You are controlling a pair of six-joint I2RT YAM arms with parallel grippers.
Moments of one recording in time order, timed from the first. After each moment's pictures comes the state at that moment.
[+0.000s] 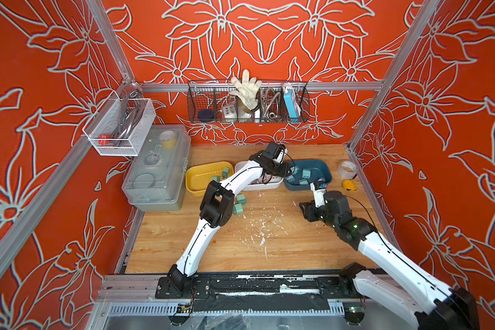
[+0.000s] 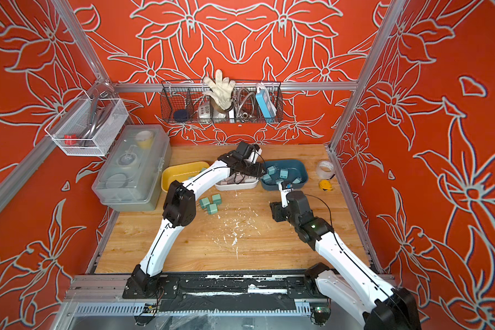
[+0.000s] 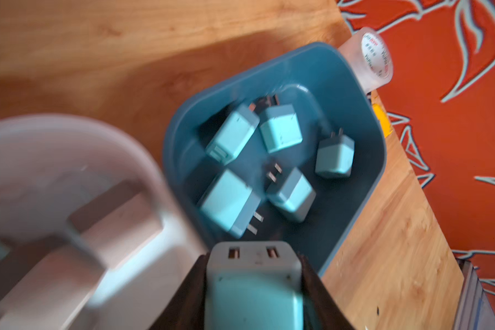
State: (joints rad) left arm -0.60 2.49 2.32 -0.60 0.32 -0.38; right arm 0.48 0.85 0.58 -0.34 0.05 0.23
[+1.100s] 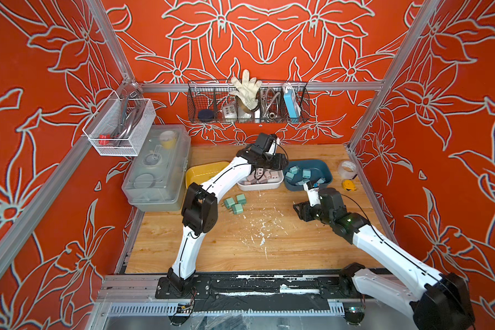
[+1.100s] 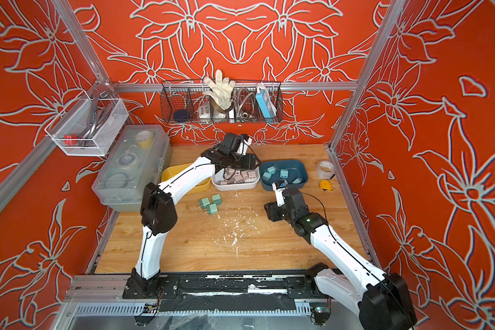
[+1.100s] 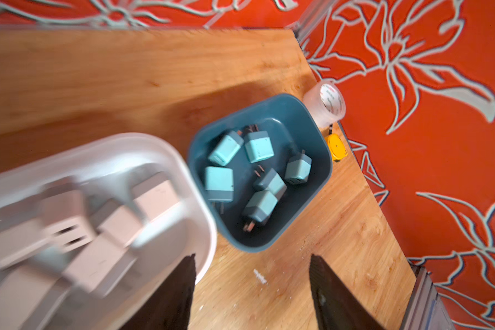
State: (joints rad) left arm -0.54 2.09 1.96 -0.53 0.28 -0.45; right arm 0.48 1.02 0.64 -0.33 -0.10 0.24
